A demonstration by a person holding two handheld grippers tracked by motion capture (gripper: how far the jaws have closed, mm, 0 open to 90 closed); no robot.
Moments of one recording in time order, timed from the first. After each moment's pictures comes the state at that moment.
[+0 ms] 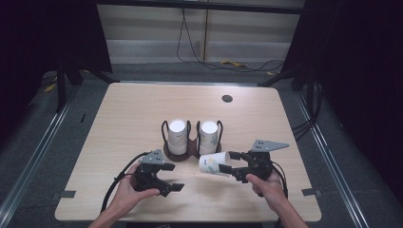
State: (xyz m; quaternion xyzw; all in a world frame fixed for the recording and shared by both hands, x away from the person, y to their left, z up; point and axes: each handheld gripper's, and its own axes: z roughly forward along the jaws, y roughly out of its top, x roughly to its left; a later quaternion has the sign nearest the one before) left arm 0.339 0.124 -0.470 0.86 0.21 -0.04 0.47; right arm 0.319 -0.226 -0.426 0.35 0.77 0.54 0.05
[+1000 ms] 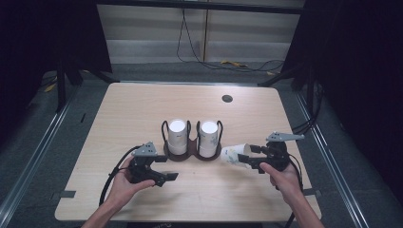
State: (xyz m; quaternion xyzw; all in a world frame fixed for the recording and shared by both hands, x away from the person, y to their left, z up) left arm 0.360 0.143 -0.473 0.84 0.25 0.00 0.48; right arm 0.338 -0.274 -0.422 0.44 0.77 0.46 0.09
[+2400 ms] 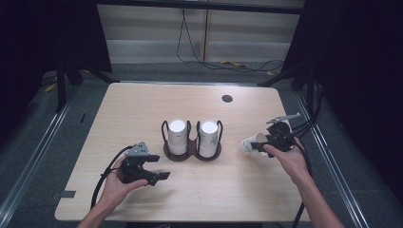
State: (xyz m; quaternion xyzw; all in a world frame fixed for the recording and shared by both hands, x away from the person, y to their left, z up) left arm 0.359 0.163 -0.474 0.85 0.27 0.02 0.46; right arm 0.387 -0.291 -0.405 0.51 0.80 0.27 0.15
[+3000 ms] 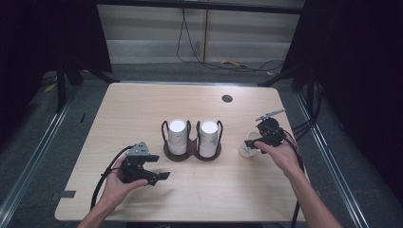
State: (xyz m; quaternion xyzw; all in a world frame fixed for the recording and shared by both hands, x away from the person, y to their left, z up) left arm 0.361 0.164 -0.476 0.85 0.27 0.02 0.46; right arm 0.408 -0.270 -0.411 0.50 0.82 0.23 0.16
